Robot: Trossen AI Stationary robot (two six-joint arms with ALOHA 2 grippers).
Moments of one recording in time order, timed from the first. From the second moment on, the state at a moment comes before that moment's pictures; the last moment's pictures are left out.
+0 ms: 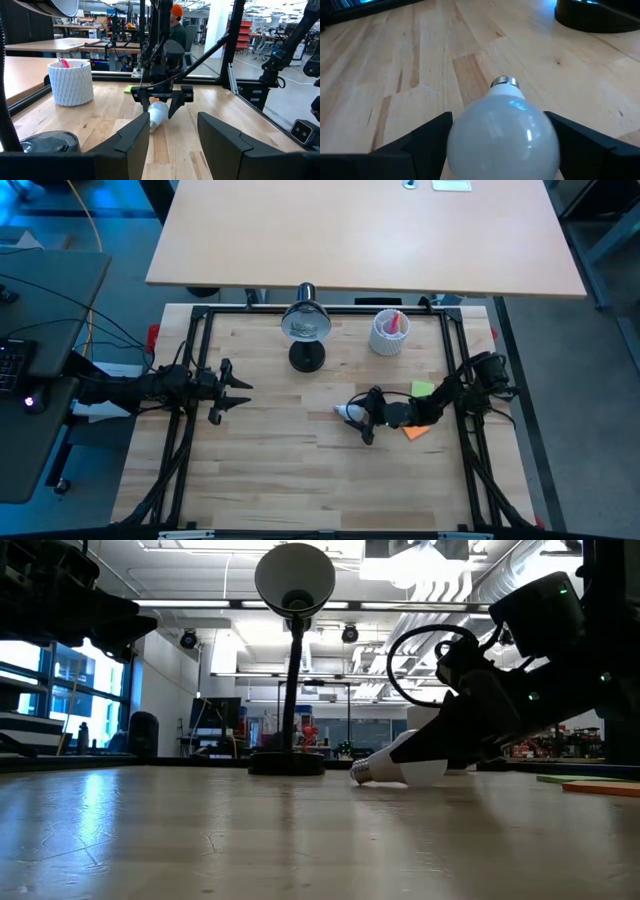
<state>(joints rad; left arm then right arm) -0.04 0.01 0.01 0.00 0.01 -0.04 0.24 1.89 0.38 1.07 0.38 0.36</state>
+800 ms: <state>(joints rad) -0.04 0.01 0.01 0.00 0.01 -0.04 0.23 1.83 0.38 0.96 0.37 0.38</state>
